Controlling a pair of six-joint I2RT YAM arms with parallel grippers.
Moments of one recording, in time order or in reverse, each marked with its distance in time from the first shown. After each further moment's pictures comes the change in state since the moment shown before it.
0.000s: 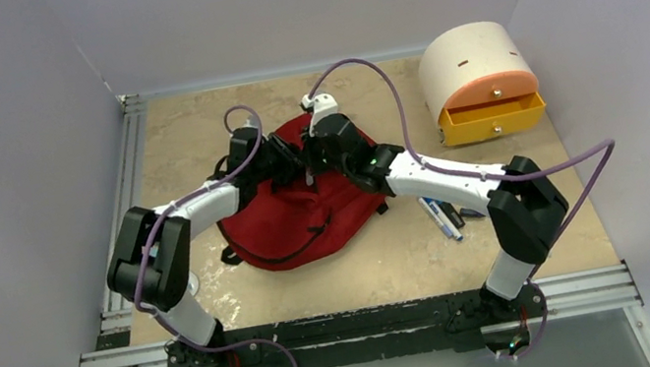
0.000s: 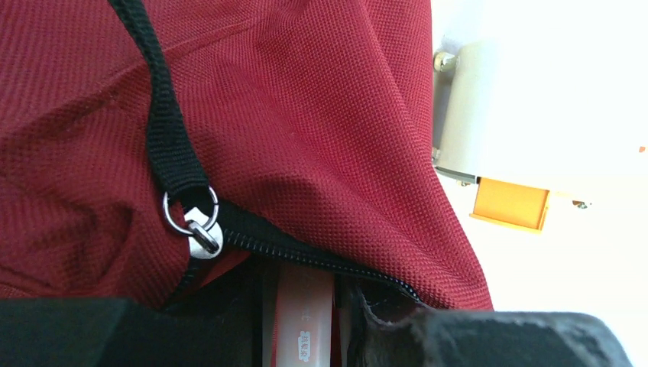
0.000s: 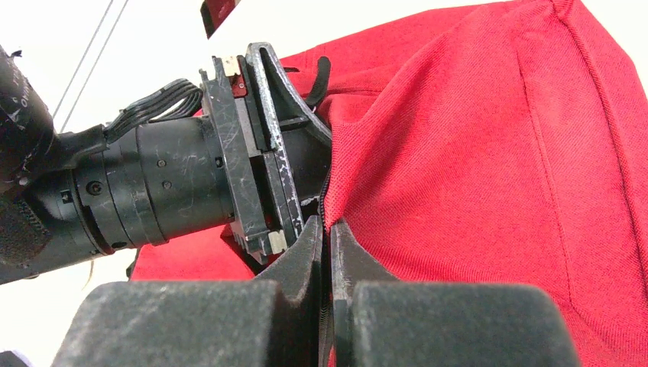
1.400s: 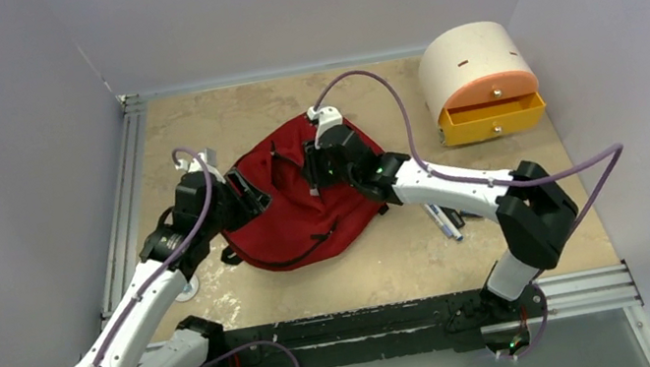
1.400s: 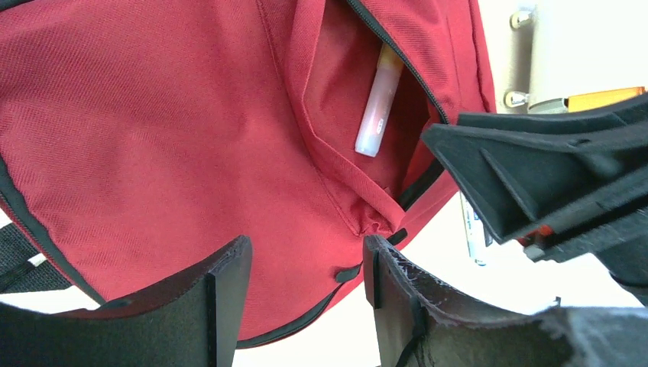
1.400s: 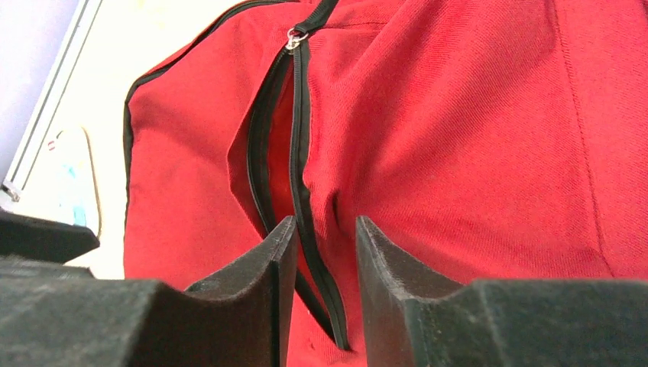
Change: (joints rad) left arm 0.005 -0.770 -0.175 -0.651 -0.224 0.313; right arm 0.012 -0.039 -0.080 -0.021 -0.021 0.048
